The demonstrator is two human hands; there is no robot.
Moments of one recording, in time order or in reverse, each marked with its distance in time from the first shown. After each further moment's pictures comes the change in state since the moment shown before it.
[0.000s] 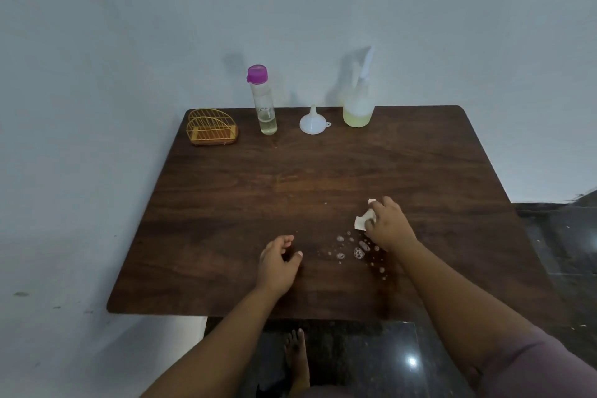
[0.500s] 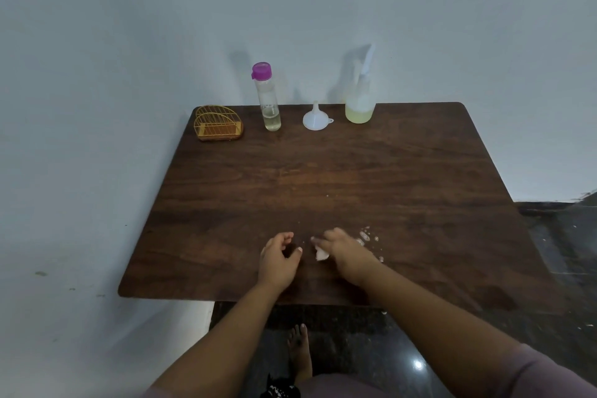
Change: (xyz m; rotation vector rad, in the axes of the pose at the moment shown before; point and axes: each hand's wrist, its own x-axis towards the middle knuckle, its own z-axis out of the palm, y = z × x) left_hand -0.018 -0.006 0.002 -0.006 0.055 -0.004; right_hand -0.065 -0.064 0.032 -0.100 -0.271 -0.572
